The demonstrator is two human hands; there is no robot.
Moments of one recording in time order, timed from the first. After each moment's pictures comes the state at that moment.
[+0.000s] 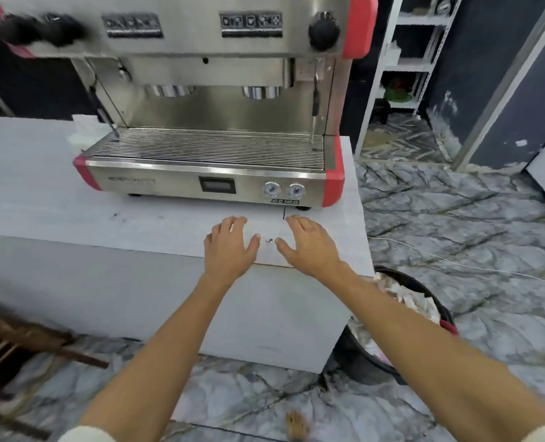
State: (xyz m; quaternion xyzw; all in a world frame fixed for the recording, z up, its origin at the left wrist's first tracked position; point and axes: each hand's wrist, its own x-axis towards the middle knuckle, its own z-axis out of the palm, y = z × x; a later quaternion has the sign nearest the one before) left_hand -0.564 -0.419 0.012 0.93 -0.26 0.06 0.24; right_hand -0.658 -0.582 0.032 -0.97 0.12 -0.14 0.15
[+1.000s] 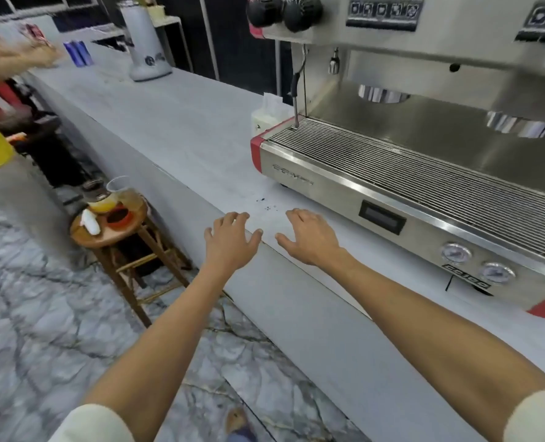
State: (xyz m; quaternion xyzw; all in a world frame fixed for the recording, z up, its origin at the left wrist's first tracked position) left_hand -0.446 -0.202 0.016 0.99 0.04 0.07 0.14; right_hand -0.425 -0.393 0.031 -0.98 -0.19 -0.04 0.10
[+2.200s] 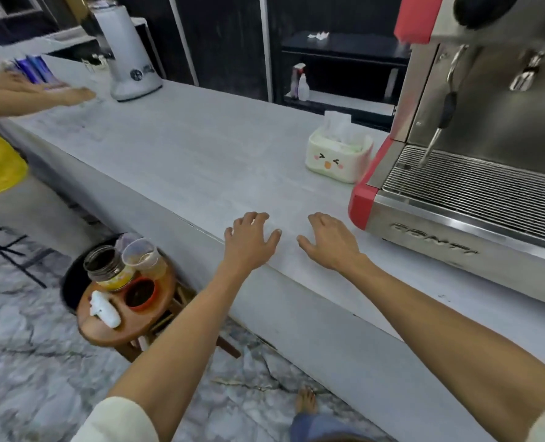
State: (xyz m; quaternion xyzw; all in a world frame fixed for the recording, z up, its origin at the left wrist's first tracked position) left_hand -0.169 0.023 -0.008 0.98 -0.06 0.02 0.18; right_hand -0.188 -0.169 0.001 -0.99 -0.07 -0.02 0.14
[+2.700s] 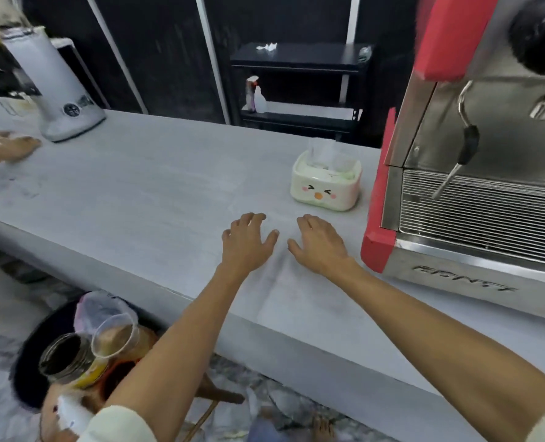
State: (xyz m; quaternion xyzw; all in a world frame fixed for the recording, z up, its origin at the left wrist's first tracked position) left_hand -0.026 0.020 0.003 0.97 -0.15 0.02 0.20; right_hand -0.082 -0.146 0.011 -0.99 0.02 -0.04 0.14
